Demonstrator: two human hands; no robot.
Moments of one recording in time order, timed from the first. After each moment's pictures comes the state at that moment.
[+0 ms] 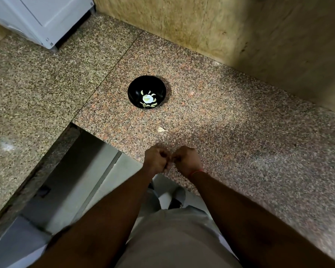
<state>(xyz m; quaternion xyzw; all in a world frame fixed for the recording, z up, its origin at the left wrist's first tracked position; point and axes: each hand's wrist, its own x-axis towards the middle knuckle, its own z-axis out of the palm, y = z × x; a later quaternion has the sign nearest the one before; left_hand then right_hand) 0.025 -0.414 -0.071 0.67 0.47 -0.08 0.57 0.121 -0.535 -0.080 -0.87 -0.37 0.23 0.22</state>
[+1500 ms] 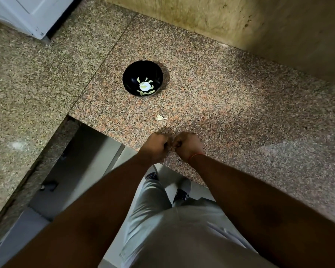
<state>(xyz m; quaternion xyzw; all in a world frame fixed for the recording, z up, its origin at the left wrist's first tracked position) 0.031 -0.393 -0.079 0.94 0.14 -0.12 0.28 0.125 -0.530 -0.069 -0.89 -0.25 0.32 0.22</state>
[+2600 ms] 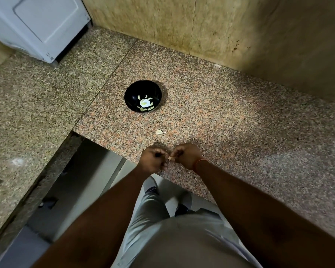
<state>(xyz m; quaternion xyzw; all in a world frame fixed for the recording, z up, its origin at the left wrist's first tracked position) 0.016 -0.406 -0.052 0.63 0.41 -0.05 0.66 0.141 -0.536 -0.067 -0.81 -0.21 0.42 0.36</state>
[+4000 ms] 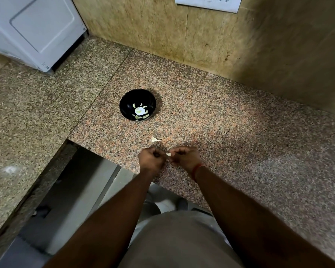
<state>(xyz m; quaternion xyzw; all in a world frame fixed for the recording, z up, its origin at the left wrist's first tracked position) 0.048 -0.418 -0.053 0.68 0.50 0.02 0.54 0.147 -0.541 -0.056 -0.69 0.02 0.44 0.57</state>
